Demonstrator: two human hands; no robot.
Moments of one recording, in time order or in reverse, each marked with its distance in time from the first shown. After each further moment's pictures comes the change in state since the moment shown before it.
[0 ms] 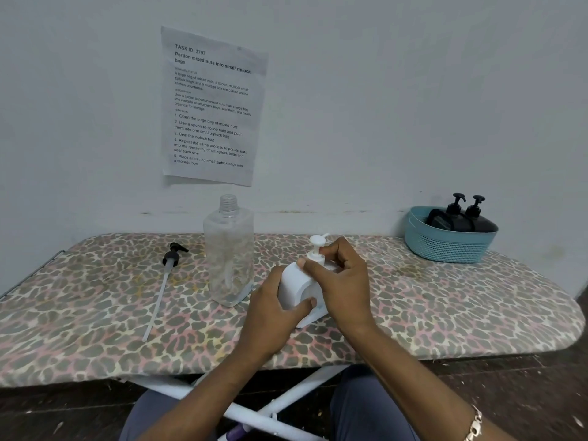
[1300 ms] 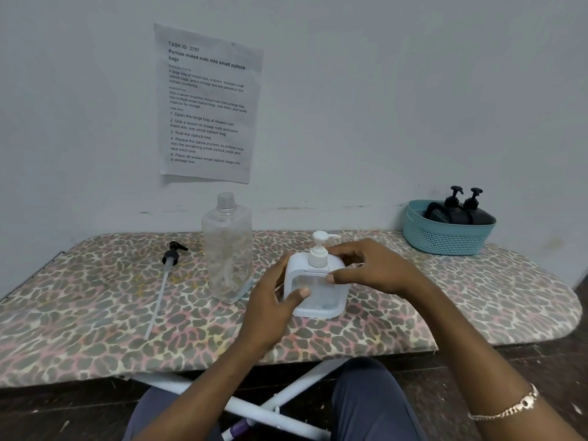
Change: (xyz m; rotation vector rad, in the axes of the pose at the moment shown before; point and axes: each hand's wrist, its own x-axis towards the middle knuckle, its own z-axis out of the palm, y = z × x) left_hand 0.006 -0.008 -0.002 -0.132 -0.045 -0.043; right_hand 0.055 -0.032 -0.075 -0.605 -0.705 0.076
